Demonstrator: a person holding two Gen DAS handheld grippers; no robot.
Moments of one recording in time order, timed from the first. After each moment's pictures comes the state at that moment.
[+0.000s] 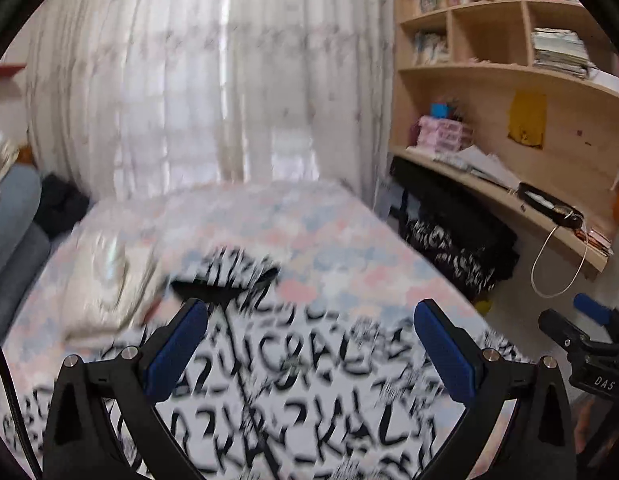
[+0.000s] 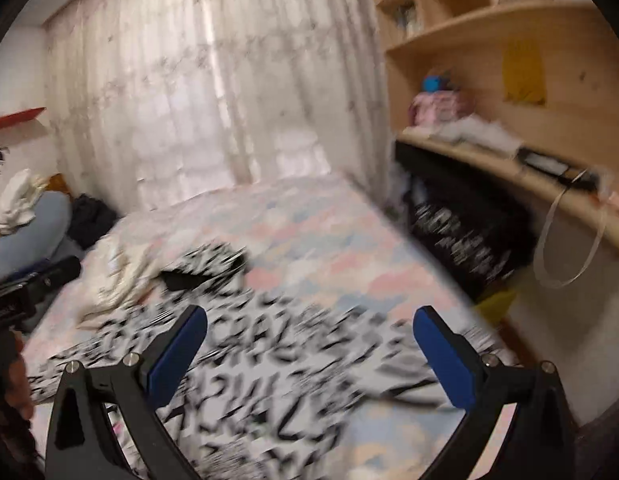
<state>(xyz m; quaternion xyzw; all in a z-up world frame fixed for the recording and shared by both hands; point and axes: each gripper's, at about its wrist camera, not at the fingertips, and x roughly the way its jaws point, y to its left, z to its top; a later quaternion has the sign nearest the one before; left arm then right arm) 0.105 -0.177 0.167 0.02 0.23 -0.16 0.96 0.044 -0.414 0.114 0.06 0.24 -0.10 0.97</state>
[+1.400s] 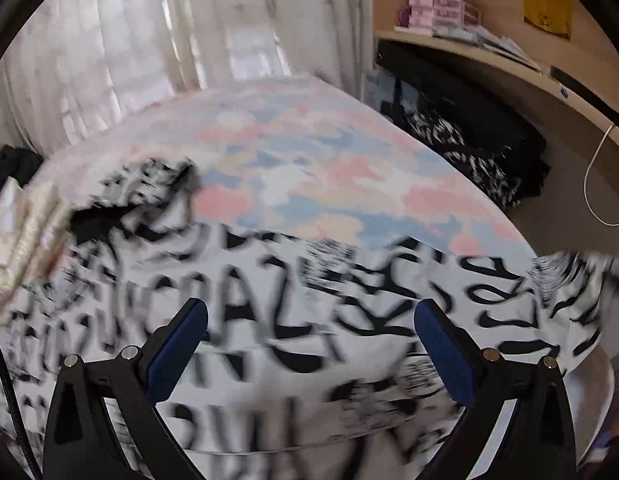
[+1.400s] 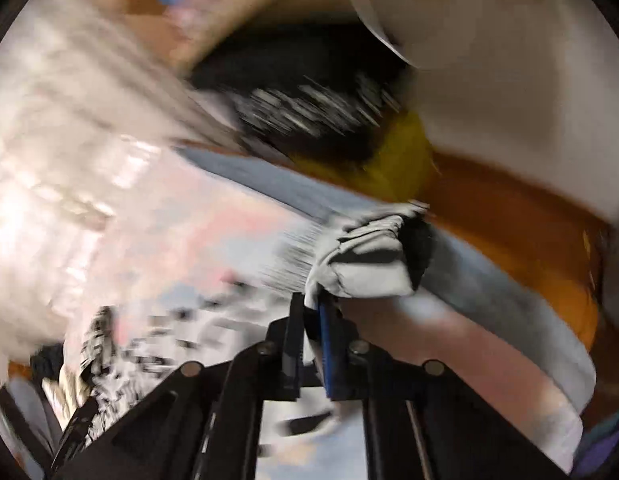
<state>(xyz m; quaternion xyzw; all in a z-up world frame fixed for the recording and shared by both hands) 0.234 -0.330 -0.041 0.07 0.38 -0.15 0.91 0.068 -0.676 -0.078 0.36 0.30 -0.23 0.85</state>
